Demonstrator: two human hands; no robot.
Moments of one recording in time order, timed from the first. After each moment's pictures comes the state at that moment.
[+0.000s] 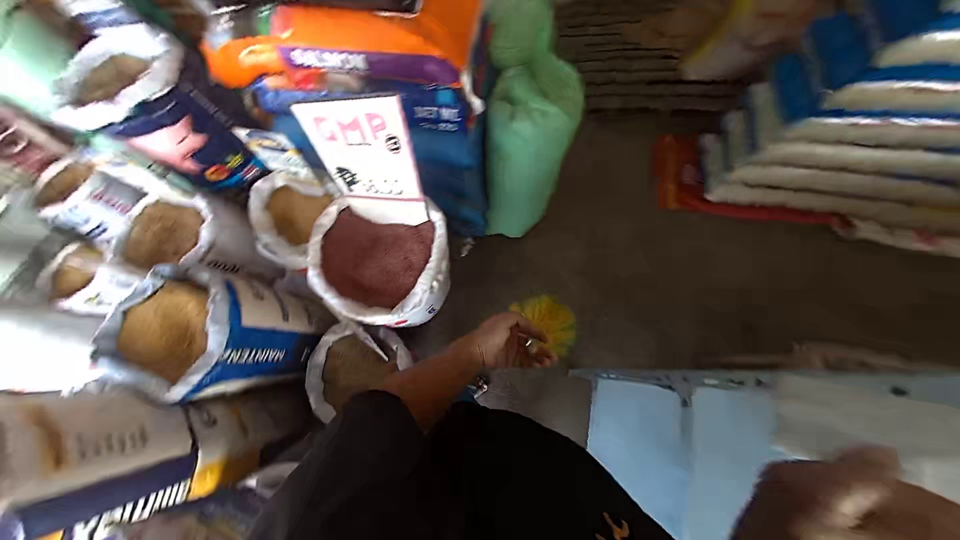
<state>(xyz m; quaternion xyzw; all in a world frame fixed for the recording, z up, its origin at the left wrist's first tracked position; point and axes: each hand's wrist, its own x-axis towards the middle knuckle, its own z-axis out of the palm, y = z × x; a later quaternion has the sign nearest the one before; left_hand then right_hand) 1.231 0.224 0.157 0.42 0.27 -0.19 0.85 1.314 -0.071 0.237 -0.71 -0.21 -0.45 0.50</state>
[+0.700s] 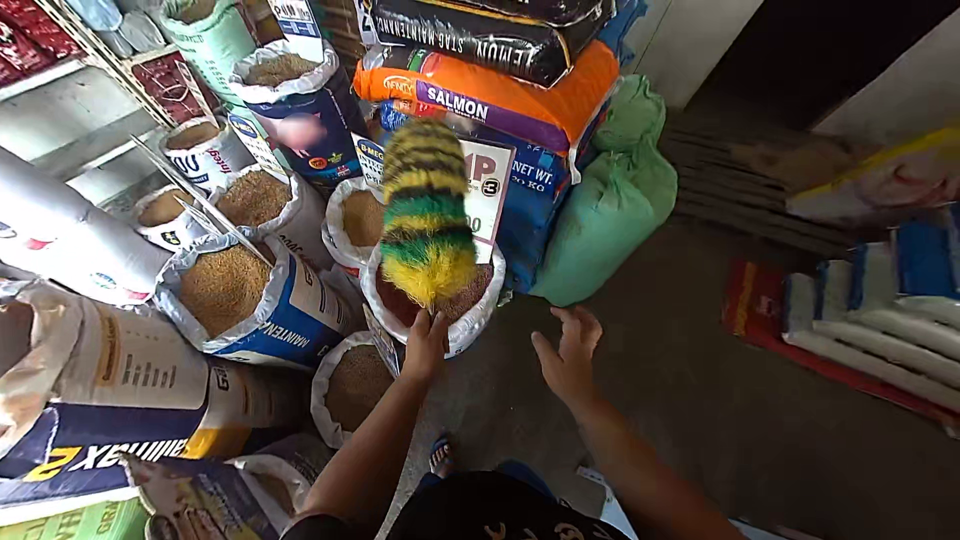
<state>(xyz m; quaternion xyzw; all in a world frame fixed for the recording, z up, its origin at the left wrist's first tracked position) 1.116 0.333 0.211 0.57 0.46 0.32 0.60 1.315 0.202 0.200 -0.76 -0.44 0.09 0.47</state>
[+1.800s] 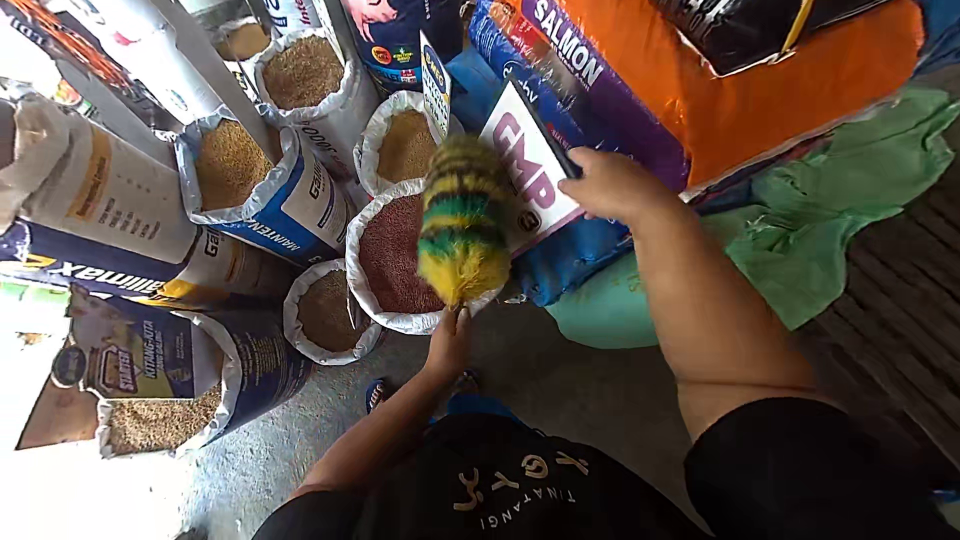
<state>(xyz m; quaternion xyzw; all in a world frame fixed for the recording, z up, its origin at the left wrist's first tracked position) 1.332 0.352 0.164 0.42 0.61 0.33 0.58 1.550 0.554 0.318 -0.66 -0.70 0.27 0.07</state>
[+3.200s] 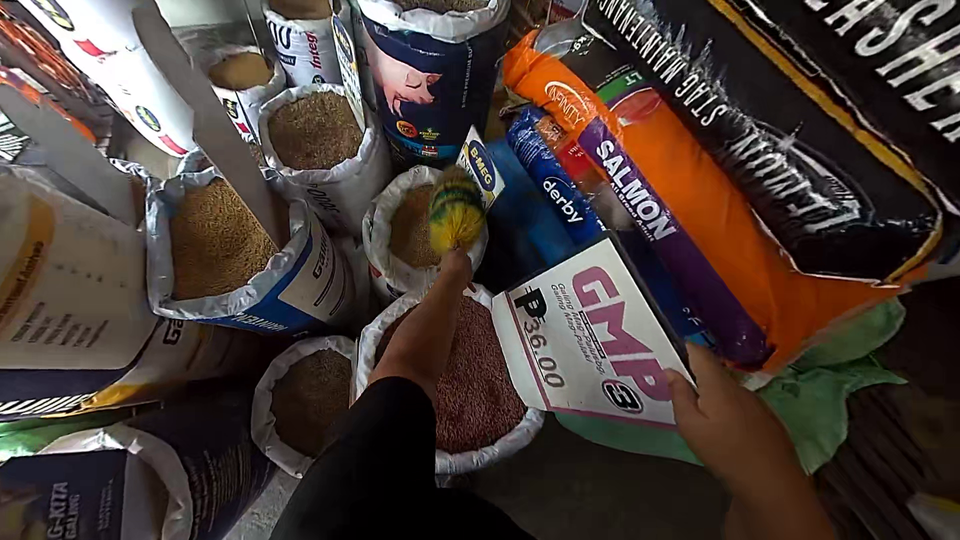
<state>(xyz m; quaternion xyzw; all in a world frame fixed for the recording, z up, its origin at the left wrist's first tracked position) 1.242 0.800 0.100 0.24 0.65 0.37 0.62 1.486 0.556 0.322 -0.73 -0.68 0.07 0.08</state>
